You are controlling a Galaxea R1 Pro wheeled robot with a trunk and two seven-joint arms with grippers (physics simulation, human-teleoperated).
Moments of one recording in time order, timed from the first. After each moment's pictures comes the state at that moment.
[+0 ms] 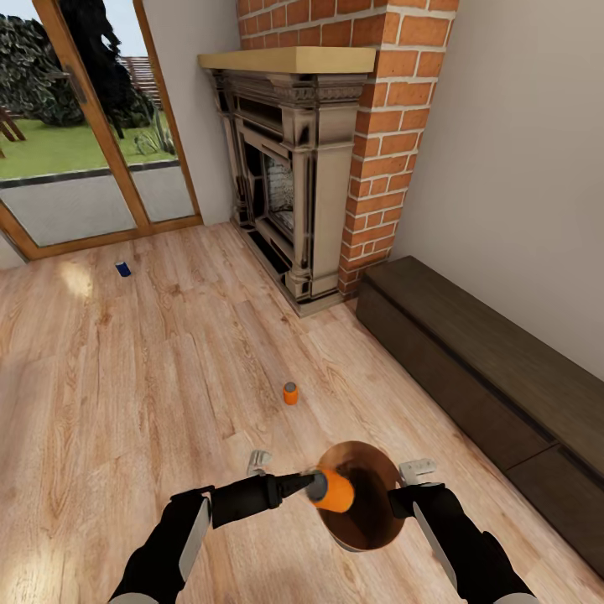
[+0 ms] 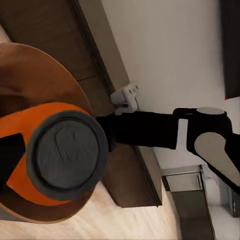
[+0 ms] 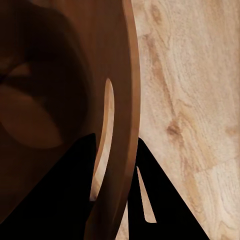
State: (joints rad) left arm -0.43 -0.15 0.15 -0.87 0.07 0.54 -1.15; right arm -0.42 -0.05 0.14 -0.94 0.02 0.70 -0.03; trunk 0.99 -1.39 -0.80
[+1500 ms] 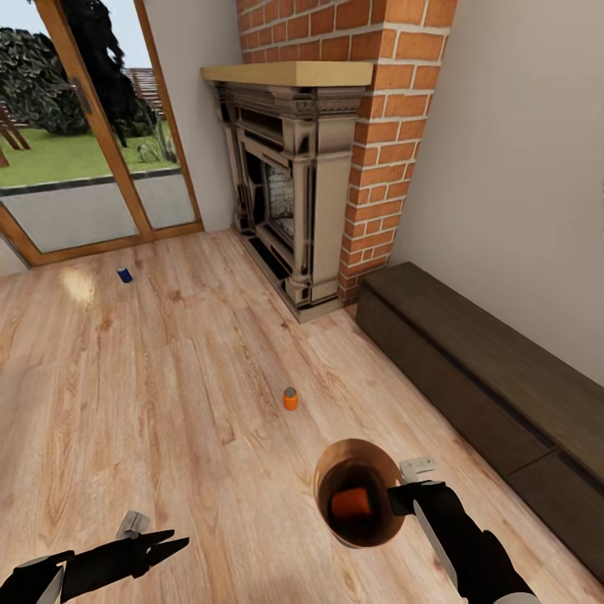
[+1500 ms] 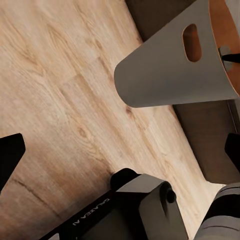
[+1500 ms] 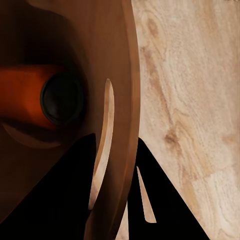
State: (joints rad) left arm -0.43 0.33 0.20 -0.42 0.06 0.15 -1.25; right arm -0.42 -0.05 0.14 -0.95 0.02 0.69 -0.02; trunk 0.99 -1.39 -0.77
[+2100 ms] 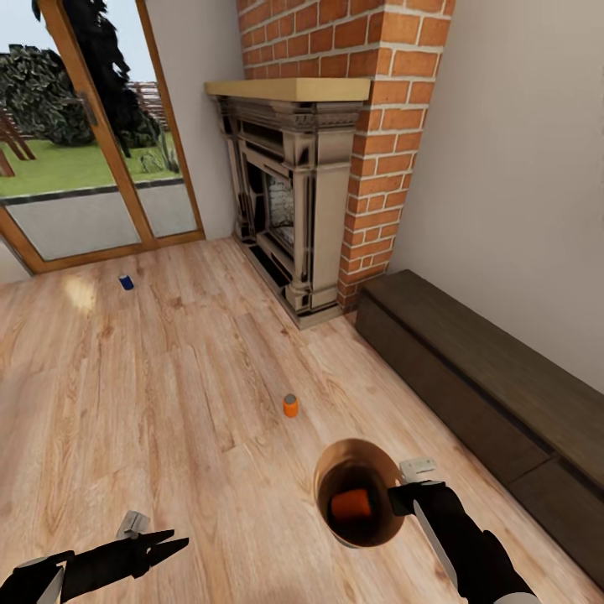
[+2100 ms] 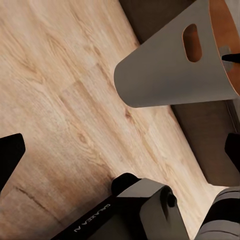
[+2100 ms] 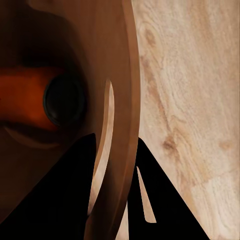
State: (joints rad) left arm -0.43 0.33 0.20 -0.42 0.06 0.15 -1.25; right arm -0.42 -0.05 0.14 -0.95 0.02 0.69 -0.02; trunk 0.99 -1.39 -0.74
